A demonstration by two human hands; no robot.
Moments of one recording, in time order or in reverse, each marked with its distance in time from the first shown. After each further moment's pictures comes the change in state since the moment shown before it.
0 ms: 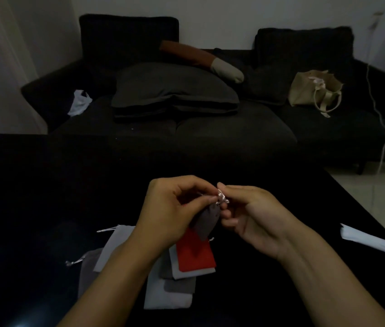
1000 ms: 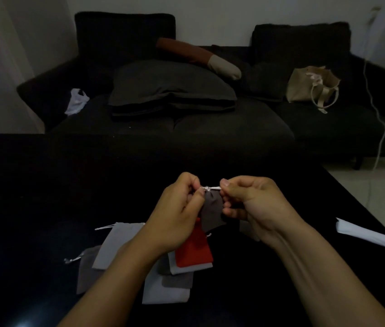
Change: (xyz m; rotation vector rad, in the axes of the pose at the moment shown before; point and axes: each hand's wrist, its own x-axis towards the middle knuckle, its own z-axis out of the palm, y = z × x) left_hand -0.005 -0.018 0.011 0.035 -0.121 -0.194; right_hand 0.000 -0.001 -0.006 -0.233 0.315 -0.160
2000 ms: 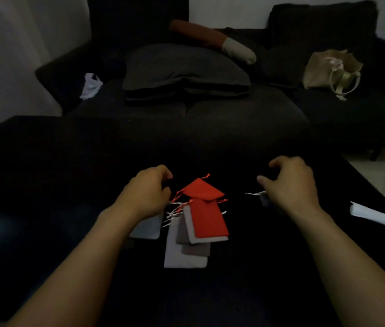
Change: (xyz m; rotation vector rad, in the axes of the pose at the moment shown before) left_hand -0.015 -0.036 -0.065 0.701 -0.031 -0.334; right_hand 0.030 0.031 -0.049 -1.216 0.496 -0.244
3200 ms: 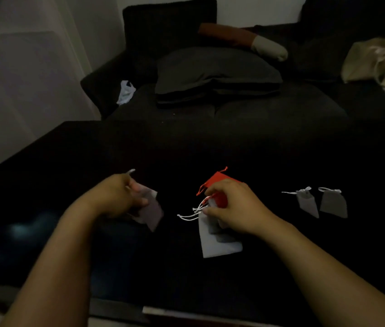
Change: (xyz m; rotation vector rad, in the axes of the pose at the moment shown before) left_hand -0.054 -0.075 -0.090 -0.275 -0.169 -0.523; right_hand -0.075 -0.104 0.057 0.342 -0.426 -0.604
